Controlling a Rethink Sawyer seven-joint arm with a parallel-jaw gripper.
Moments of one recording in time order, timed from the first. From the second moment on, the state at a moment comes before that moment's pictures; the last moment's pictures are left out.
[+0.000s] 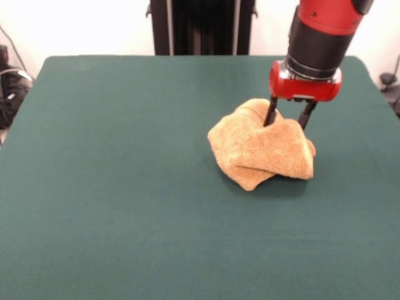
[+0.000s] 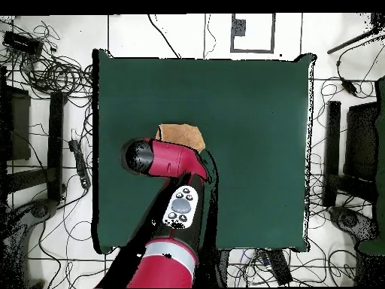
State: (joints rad) arm 0.21 -0.39 -0.28 1.51 0.25 0.50 1.57
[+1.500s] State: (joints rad) arm 0.21 -0.45 -0.28 1.51 0.25 0.51 1.57
